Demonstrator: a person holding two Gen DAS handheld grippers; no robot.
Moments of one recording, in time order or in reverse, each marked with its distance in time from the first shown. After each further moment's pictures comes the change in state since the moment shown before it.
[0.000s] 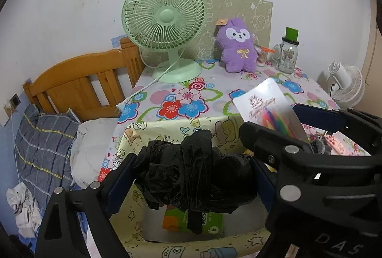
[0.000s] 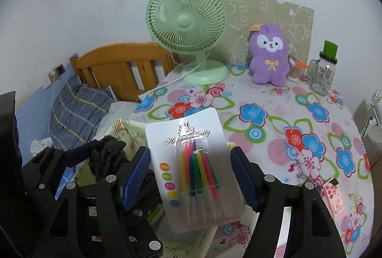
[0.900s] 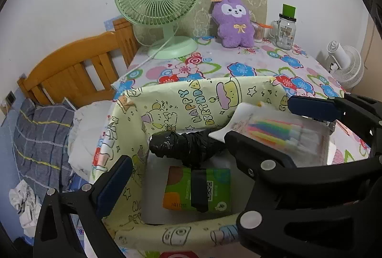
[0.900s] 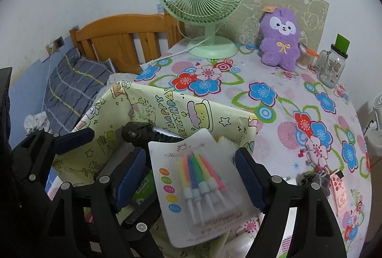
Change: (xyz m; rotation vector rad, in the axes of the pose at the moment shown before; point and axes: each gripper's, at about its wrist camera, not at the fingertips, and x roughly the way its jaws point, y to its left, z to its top) left arm 0.013 0.001 -0.022 0.043 0.106 -0.016; right arm 0.024 0.018 -0.023 -0.082 0.119 -0.026
